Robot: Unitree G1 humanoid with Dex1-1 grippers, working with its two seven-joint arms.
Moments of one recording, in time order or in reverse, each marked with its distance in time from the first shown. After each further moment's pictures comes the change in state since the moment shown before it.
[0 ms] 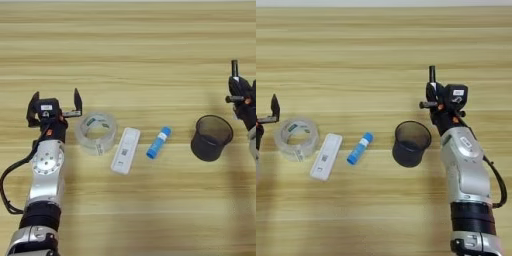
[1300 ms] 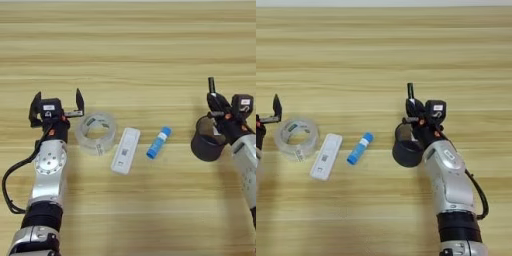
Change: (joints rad) left arm 0.000 -0.006 -0.016 0.000 0.004 0.000 0.020; right arm 0.052 0.044 0.058 0.112 0.005 -0.072 0.078
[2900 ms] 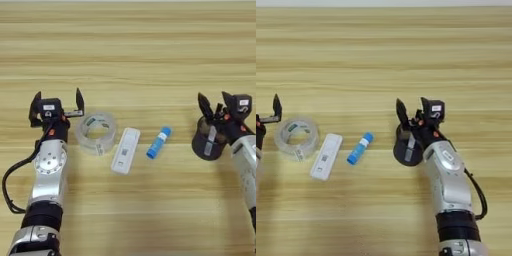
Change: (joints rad) left arm -0.001 0.000 0.001 0.000 -0.003 0.000 0.000; right arm -0.007 -0.002 0.001 0.027 -0.034 -0.071 0.006
